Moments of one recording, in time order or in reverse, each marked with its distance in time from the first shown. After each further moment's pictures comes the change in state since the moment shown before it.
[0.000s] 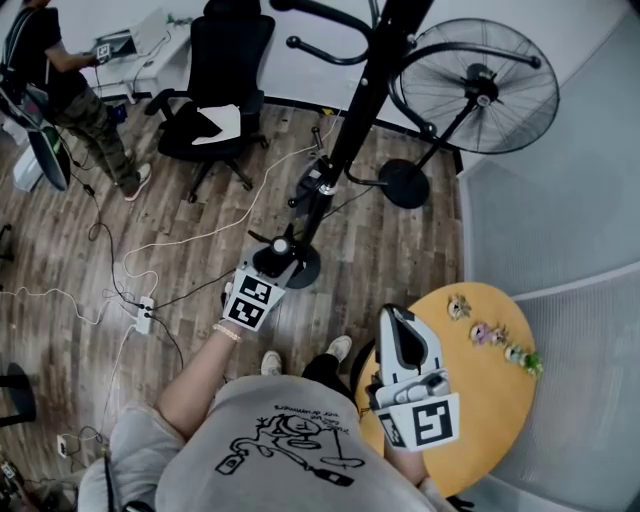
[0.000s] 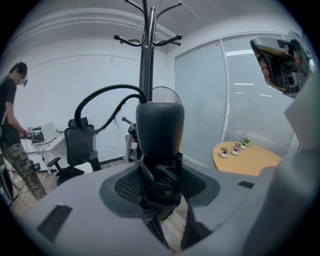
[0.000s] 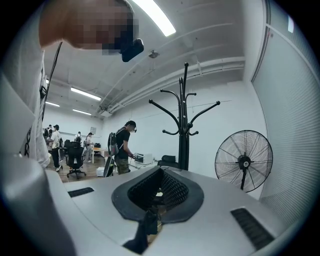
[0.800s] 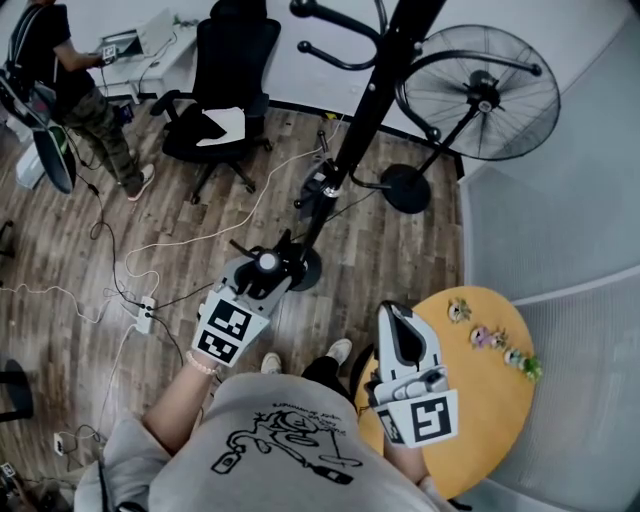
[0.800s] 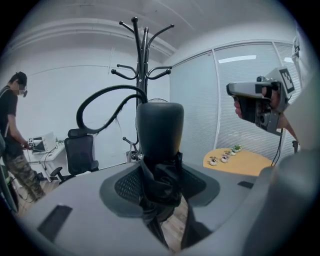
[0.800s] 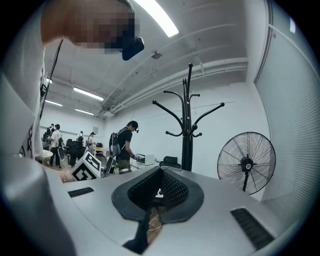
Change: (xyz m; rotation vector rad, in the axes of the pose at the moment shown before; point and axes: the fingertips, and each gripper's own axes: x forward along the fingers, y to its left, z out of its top) left arm -0.102 -0.020 0.065 0.031 -0.075 -0.039; right arm 0.005 0.010 0.005 -0.016 -0.010 0.022
